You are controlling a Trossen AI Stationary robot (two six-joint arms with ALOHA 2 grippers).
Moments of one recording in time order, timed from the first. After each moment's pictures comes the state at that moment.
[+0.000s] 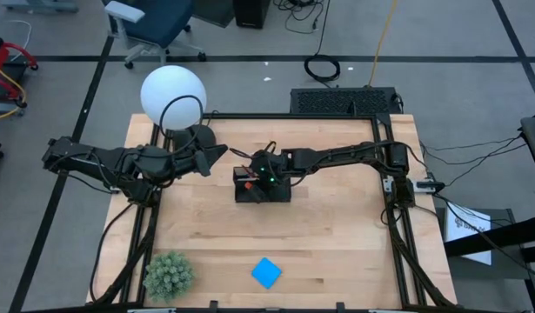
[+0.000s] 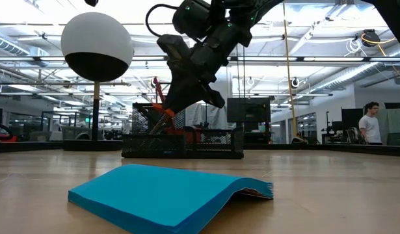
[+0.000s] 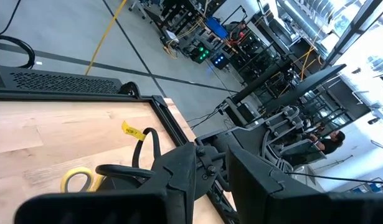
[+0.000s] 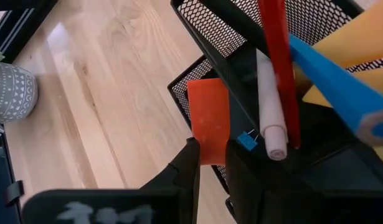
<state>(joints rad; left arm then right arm) -0.22 0.97 1.01 -0.21 -0.70 -0.95 -0.09 2.01 1.50 -0.41 -0.18 0.64</state>
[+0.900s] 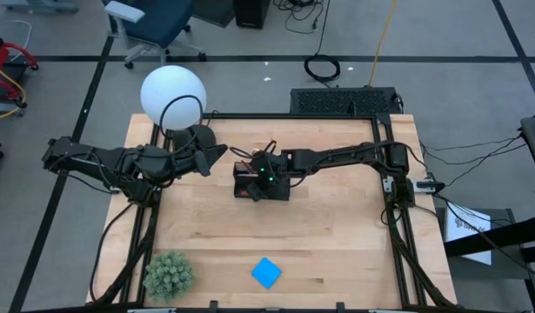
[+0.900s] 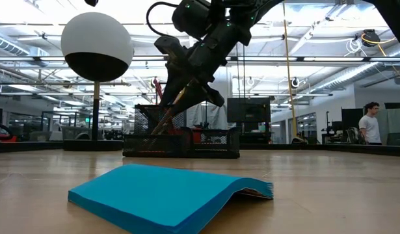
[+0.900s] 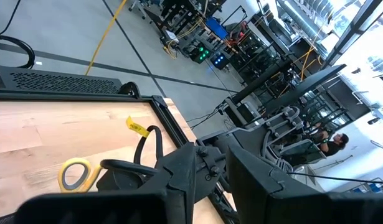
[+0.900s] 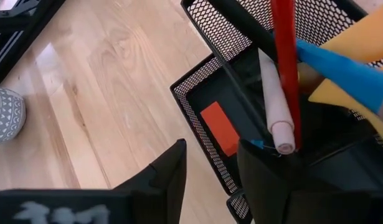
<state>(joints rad) -0.22 0.97 1.01 -0.21 -0.70 -0.95 -0.08 2.01 1.50 -0.39 -0.10 0.67</state>
